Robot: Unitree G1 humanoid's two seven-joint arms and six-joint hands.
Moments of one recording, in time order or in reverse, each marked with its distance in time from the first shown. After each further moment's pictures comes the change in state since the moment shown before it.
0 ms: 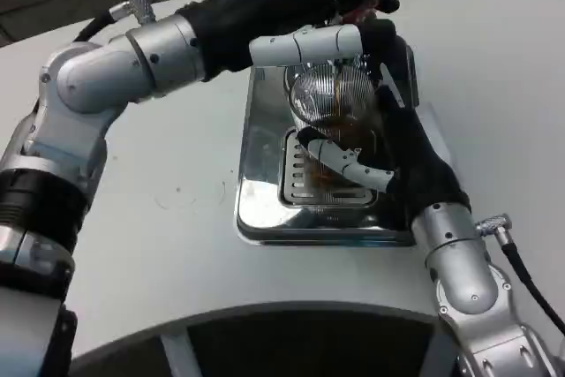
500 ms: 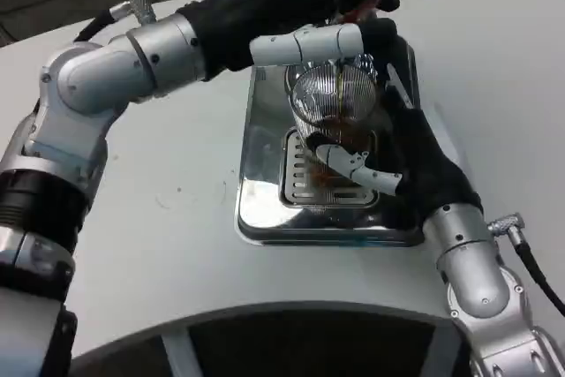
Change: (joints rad) left arm 0.003 0.000 -0.001 -0.009 0.002 0.006 0.008; right arm 0.029 -0.031 0.007 -0.073 -0.044 0.050 0.011
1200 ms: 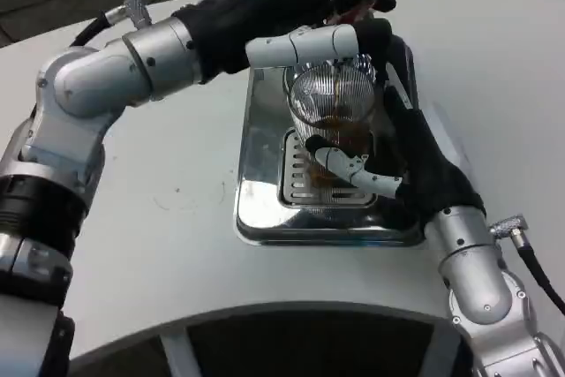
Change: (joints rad) left arm 0.020 0.002 0.010 -0.023 -0.006 0.010 0.001; right arm 0.027 -0.003 0.012 -0.058 -0.042 0.021 0.007
